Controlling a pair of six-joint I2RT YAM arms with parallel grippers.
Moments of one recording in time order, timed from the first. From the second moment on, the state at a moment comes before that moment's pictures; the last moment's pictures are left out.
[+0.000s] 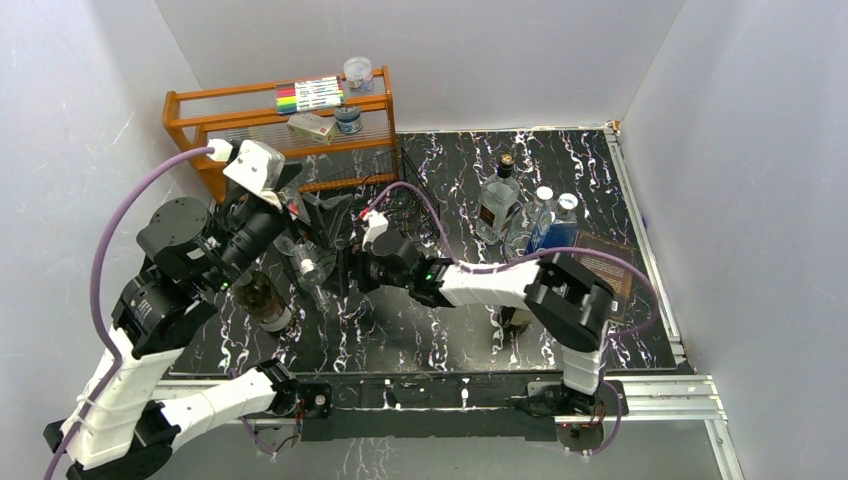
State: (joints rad) left arm -0.78 0.87 1.50 -0.63 -0.17 0.06; right arm 1.13 1.89 1.16 0.37 -0.09 0.73
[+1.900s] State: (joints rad) left arm -0.78 0.95 1.02 -0.39 -0.05 -0.20; right arm 0.79 1.09 1.40 -1.26 0.43 0.62
